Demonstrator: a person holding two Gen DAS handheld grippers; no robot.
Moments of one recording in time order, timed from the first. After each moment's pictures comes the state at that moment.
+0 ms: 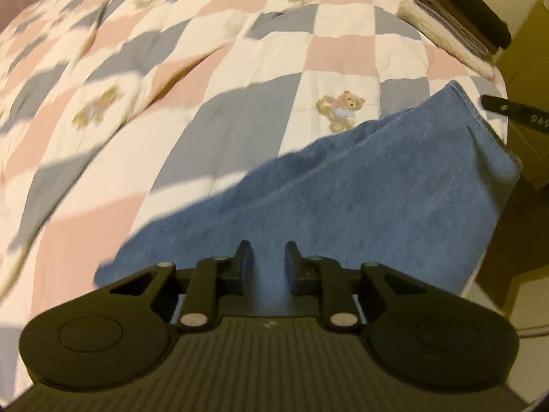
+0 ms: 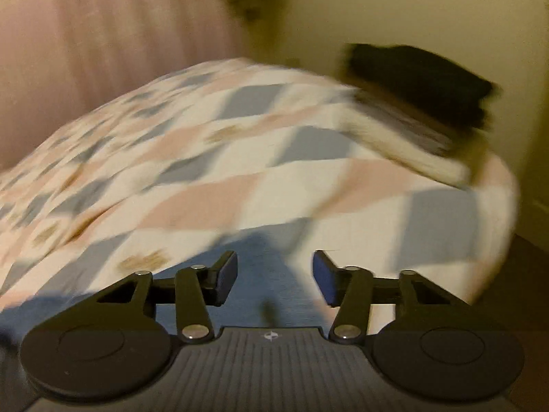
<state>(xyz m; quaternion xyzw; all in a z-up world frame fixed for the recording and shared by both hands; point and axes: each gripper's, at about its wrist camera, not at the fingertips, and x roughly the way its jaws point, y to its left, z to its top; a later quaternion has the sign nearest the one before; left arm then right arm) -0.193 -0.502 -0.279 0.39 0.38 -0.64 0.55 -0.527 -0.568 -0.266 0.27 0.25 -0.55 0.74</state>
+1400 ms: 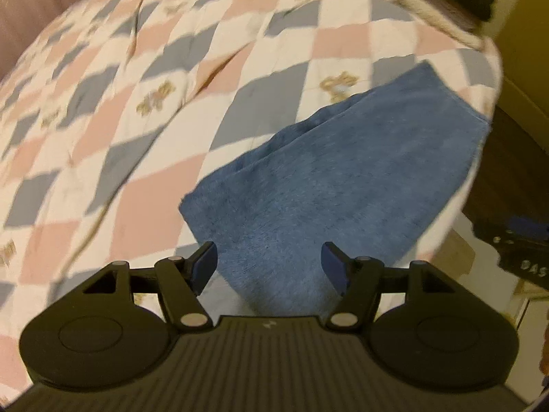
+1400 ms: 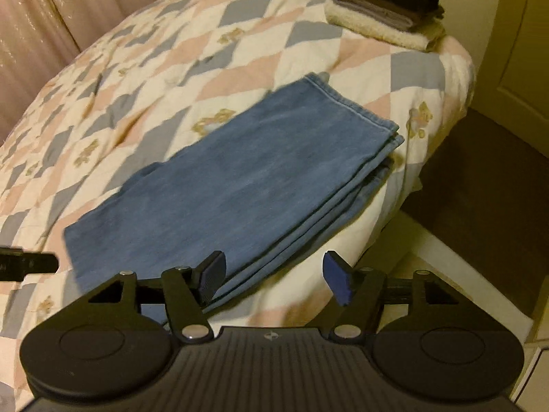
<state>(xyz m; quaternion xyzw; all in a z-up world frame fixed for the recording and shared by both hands) -0.175 -0.402 -0.166 0.44 0.36 -0.61 0.55 -0.434 -0.391 -0.215 0.42 0.30 -0.59 0.62</state>
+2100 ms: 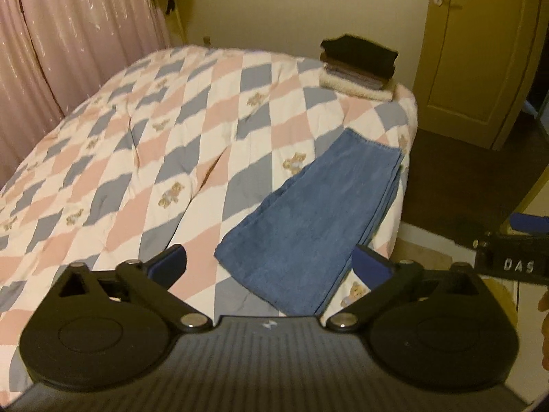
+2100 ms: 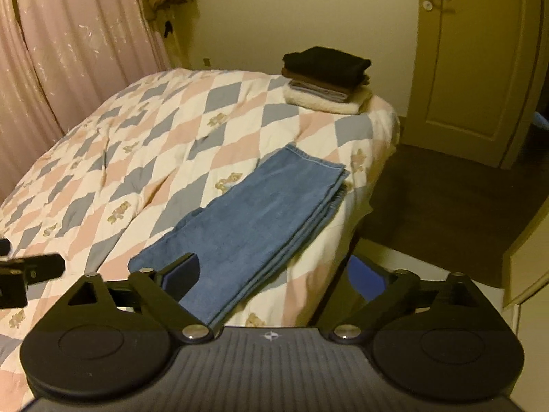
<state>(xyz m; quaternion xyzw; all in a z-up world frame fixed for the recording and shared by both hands) -0.133 -0.262 -0.030 0.36 0.21 -0.73 0.54 -0.349 -0.228 -0.071 0.36 0.21 -0.70 0.58</state>
